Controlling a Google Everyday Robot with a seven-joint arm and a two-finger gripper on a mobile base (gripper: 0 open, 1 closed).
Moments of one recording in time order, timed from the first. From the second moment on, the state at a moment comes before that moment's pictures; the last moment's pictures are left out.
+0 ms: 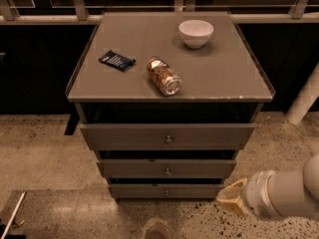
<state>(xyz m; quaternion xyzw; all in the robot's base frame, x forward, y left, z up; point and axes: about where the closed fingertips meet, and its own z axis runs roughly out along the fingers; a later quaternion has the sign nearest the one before) 0.357 -0.180 0.688 -0.41 0.86 0.16 0.25</state>
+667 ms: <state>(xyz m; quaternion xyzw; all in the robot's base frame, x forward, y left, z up) 0.337 -0.156 0.582 -0.31 0.88 0.21 0.28</state>
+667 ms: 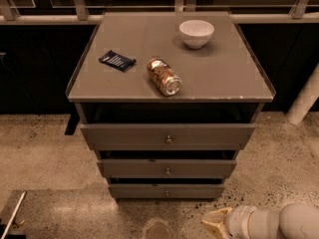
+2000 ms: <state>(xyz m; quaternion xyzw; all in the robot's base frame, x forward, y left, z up) 0.351 -0.172 0.507 -0.19 0.88 0.24 0.36</state>
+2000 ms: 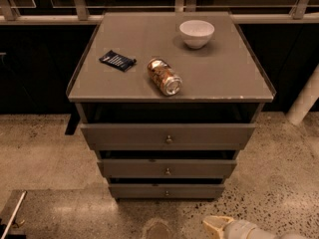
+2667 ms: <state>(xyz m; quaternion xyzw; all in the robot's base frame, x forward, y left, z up) 0.366 -0.186 0.440 -0.12 0.88 0.25 0.39</state>
